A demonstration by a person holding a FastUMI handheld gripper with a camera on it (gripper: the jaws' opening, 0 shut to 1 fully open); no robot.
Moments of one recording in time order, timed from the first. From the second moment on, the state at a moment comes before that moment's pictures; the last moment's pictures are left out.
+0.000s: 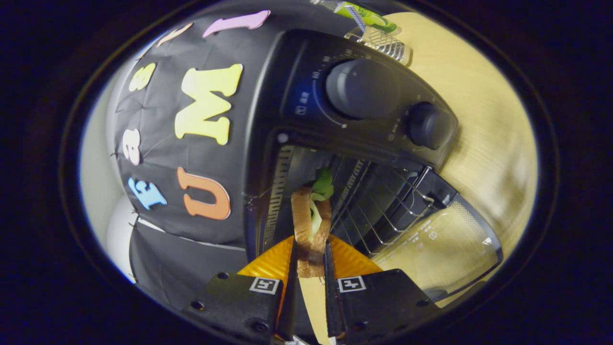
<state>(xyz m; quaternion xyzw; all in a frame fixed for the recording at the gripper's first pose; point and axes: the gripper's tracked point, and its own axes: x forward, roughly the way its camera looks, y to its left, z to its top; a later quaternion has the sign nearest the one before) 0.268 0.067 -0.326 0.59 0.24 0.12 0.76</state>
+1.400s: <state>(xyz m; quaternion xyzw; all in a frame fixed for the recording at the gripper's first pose) 0.214 0.092 -0.333 0.50 0.30 0.03 0.81</state>
